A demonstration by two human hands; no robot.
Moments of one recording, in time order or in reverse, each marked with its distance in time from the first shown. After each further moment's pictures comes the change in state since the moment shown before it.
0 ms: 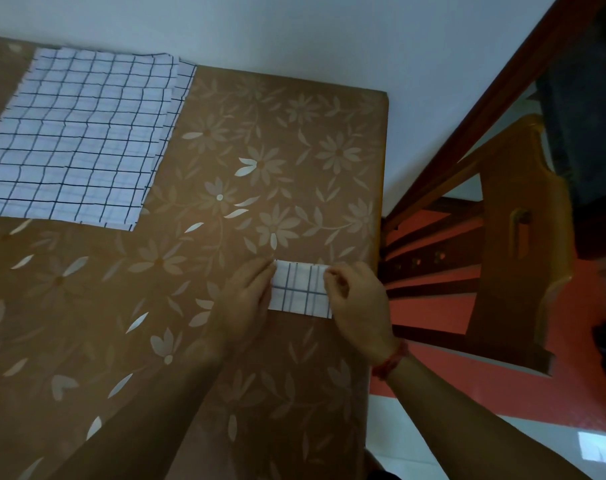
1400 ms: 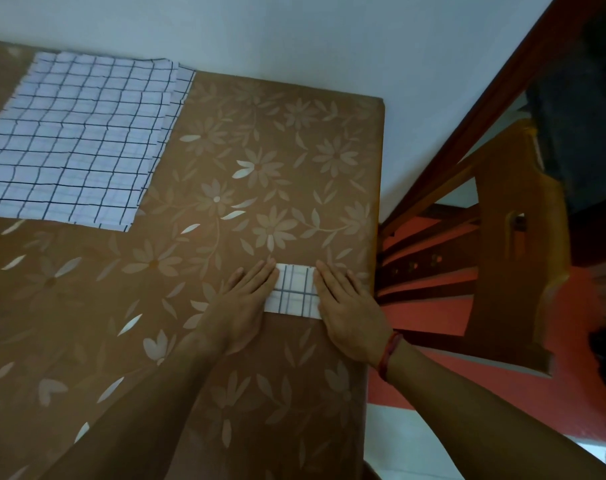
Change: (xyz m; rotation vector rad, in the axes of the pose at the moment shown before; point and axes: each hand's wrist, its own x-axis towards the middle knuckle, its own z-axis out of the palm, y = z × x) left_hand 0.000 -0.025 0.011 0.214 -0.352 0.126; right_hand -0.003 0.046 0.023 -0.629 -0.279 -0.495
